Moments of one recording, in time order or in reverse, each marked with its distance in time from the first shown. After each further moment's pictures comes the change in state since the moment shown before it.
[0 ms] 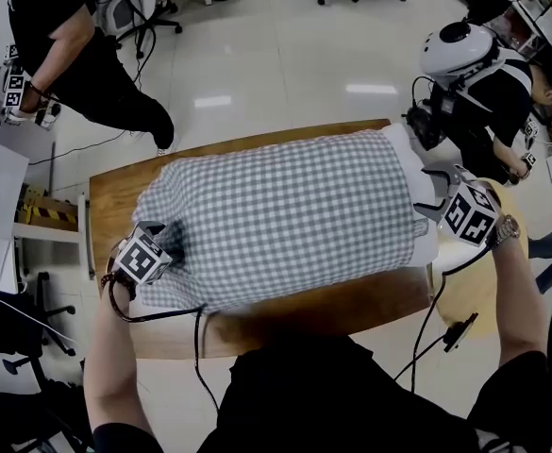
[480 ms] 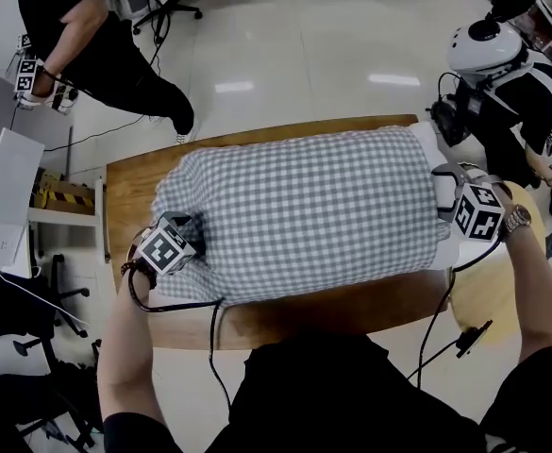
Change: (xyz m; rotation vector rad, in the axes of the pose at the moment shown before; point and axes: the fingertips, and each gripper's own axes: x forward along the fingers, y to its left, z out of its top) left arm 0.029 -0.004 0.017 0.037 0.013 -0.037; right arm 0.048 0.003 -0.028 -0.183 0.069 0.136
